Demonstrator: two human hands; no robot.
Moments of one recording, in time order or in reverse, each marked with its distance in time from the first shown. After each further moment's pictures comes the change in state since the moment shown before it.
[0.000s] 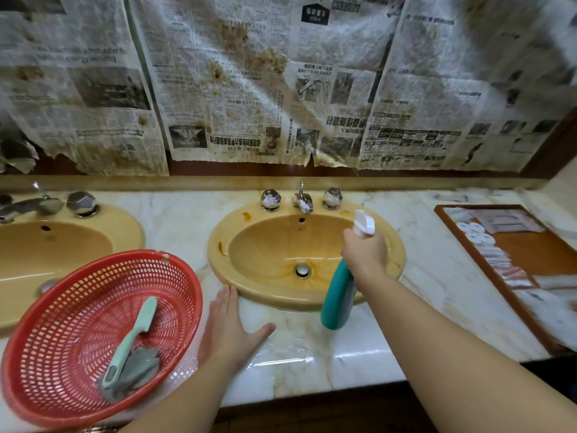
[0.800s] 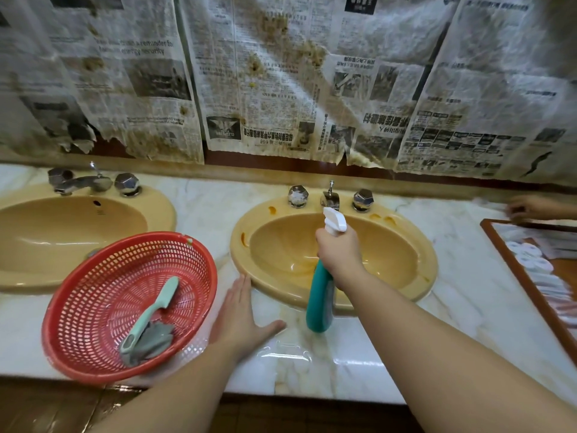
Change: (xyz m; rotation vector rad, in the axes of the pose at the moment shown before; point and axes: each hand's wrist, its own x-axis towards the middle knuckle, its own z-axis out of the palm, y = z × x) left_hand -0.005 0.016 -0.013 0.007 -0.040 -0.042; right_hand -0.007 -0.006 0.054 0.011 -0.400 -0.066
